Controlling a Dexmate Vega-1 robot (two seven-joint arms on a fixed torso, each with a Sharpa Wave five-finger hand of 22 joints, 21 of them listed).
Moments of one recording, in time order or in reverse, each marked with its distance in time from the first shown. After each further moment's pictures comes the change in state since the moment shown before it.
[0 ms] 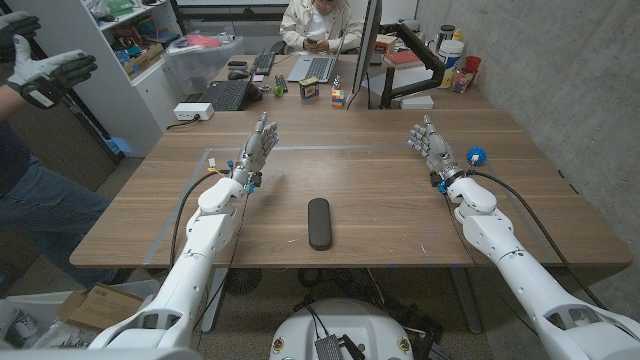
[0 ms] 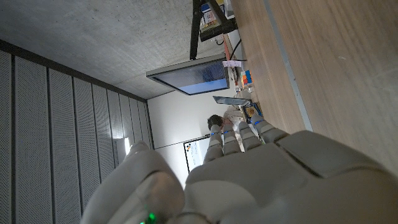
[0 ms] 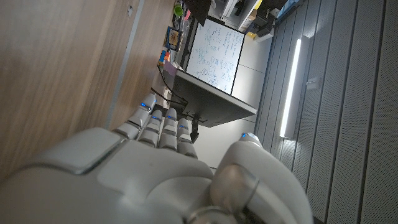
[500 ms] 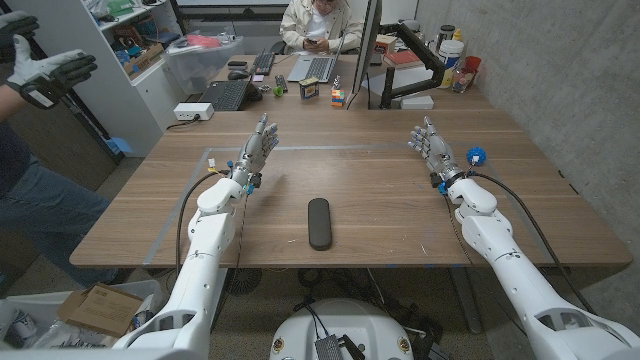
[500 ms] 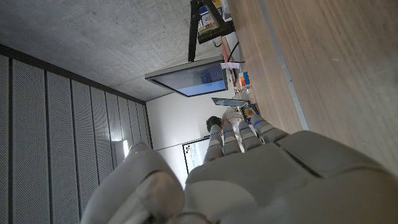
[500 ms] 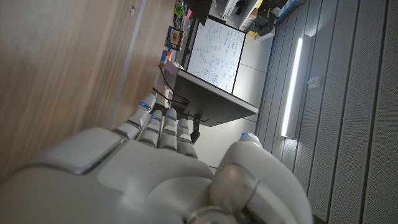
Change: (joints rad) left arm 0.000 -0.111 -0.122 -0.023 0.140 0.034 -0.092; left_hand 0.000 0.000 0.000 0.000 0.000 0.000 0.000 0.000 0.000 0.000 0.000 0.000 0.000 0.000 0.000 0.000 0.000 0.000 0.000 0.000 0.000; right arm -0.011 0.064 0.077 -0.004 -0.072 -0.025 0.045; right_hand 0.000 0.000 0.000 0.000 0.000 0.005 -0.005 0.000 0.003 0.000 0.000 0.000 0.000 0.000 0.000 0.000 0.000 0.005 0.006 -0.009 0.000
